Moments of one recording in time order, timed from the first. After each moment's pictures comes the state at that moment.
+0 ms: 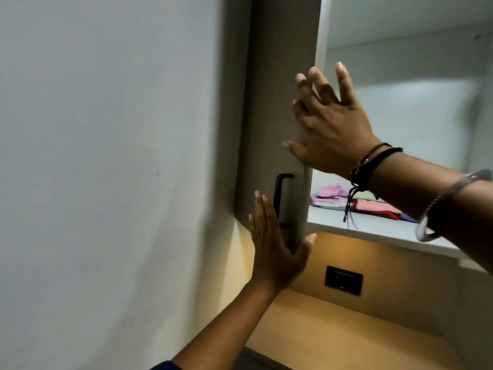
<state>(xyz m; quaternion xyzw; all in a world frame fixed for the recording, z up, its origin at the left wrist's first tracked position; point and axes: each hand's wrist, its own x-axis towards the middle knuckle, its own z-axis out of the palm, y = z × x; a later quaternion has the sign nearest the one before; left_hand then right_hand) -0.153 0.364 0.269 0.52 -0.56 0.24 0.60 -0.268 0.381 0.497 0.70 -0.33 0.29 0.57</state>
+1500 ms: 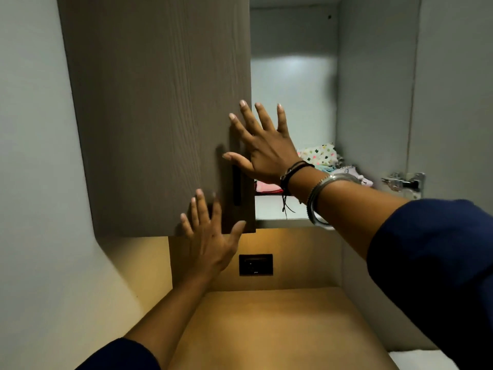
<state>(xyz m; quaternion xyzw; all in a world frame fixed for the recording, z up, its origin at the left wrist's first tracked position) -0.184 0.178 0.263 0.63 -0.63 0.19 0.41 -0.343 0.168 0.443 0.73 -0.42 0.30 0.45</state>
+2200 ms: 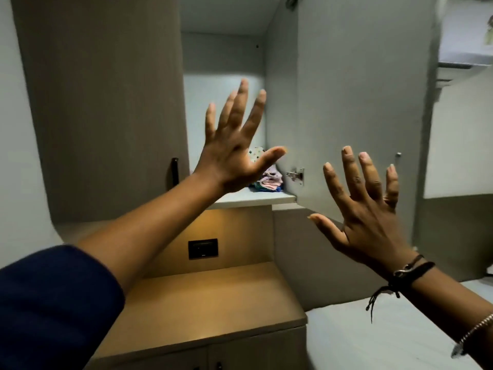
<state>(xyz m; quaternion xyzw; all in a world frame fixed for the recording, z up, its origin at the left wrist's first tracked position) -0.369 0.397 0.431 0.33 -0.76 0.36 0.43 -0.617 0.447 0.321 0.62 -0.52 0.32 0.50</state>
